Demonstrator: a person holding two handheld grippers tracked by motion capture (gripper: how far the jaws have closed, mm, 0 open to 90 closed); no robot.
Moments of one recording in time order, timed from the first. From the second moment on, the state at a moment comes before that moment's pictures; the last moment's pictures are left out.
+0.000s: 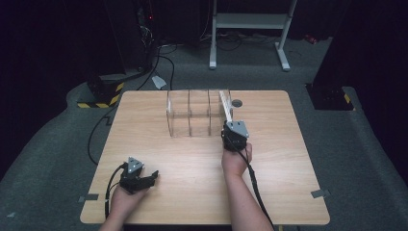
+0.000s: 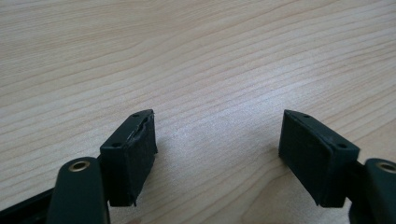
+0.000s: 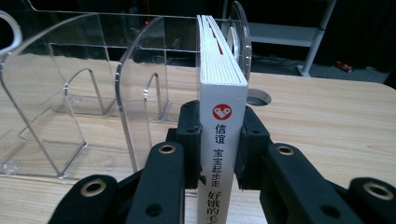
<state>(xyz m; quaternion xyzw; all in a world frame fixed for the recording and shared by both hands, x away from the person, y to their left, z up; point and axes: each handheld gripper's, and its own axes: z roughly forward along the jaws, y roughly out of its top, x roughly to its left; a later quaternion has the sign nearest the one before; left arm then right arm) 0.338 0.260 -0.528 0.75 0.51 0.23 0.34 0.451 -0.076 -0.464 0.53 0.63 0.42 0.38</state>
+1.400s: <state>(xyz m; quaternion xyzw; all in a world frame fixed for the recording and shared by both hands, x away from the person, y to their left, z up) 0.338 0.260 -0.528 0.76 0.51 0.23 0.34 0.425 -0.102 -0.476 0.51 0.66 0.46 0.30</state>
